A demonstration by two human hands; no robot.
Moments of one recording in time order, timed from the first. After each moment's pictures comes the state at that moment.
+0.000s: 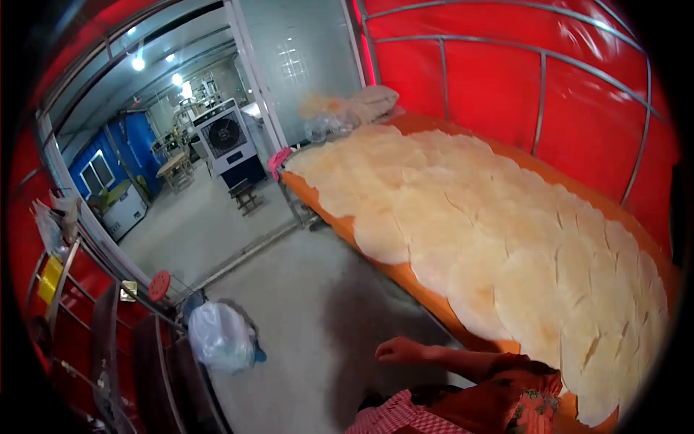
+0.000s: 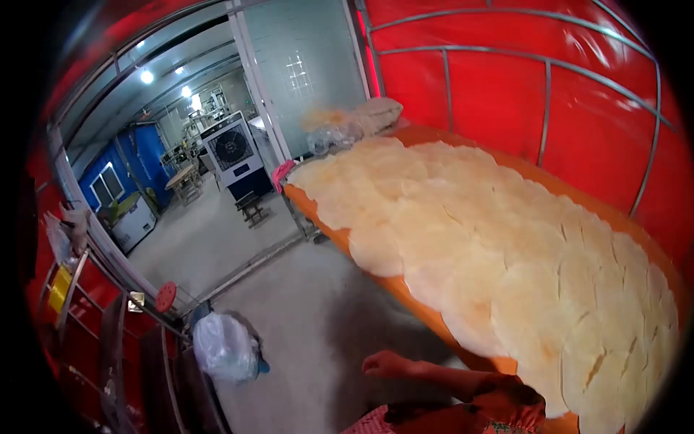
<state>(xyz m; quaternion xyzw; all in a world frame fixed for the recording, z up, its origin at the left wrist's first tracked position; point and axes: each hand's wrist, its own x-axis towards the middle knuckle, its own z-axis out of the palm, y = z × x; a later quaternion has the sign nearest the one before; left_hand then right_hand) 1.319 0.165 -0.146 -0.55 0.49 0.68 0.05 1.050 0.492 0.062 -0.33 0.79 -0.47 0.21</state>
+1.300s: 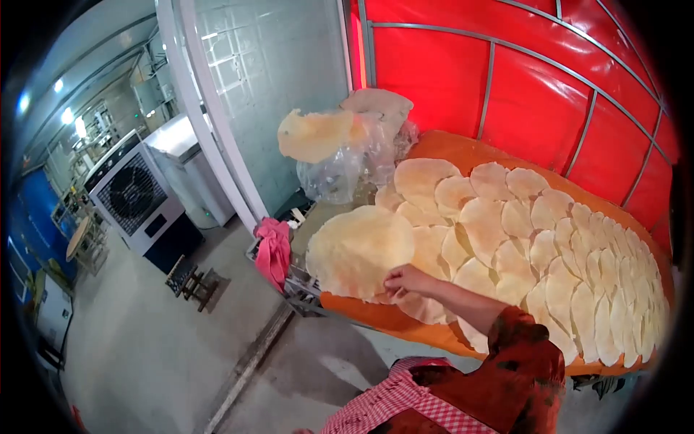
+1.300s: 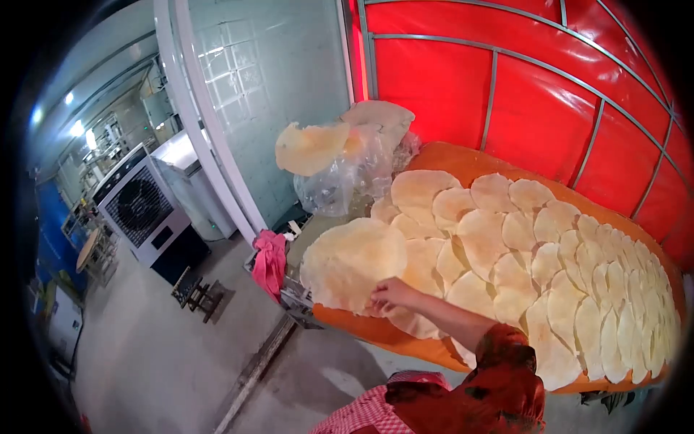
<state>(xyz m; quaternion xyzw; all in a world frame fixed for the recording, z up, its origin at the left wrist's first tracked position) 0.236 -0.333 -0.178 -0.41 0.55 0.71 0.13 0.091 0.234 0.152 0.12 0.72 -0.66 0.14</state>
